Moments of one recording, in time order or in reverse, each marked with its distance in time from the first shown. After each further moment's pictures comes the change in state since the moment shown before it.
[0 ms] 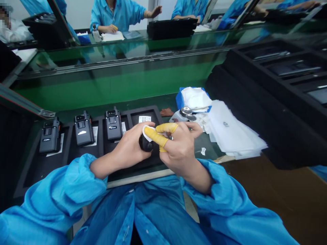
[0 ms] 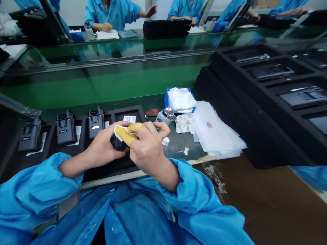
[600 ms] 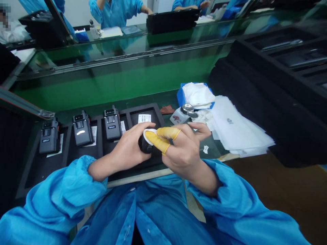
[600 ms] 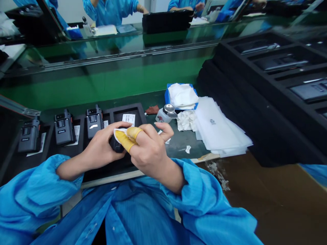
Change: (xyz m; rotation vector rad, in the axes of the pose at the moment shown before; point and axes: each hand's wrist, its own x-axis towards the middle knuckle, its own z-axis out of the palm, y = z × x) left_hand 0.002 0.004 -0.001 0.044 -0.011 0.042; right_hand -0.001 0.004 -0.007 -0.070 0.027 -0.093
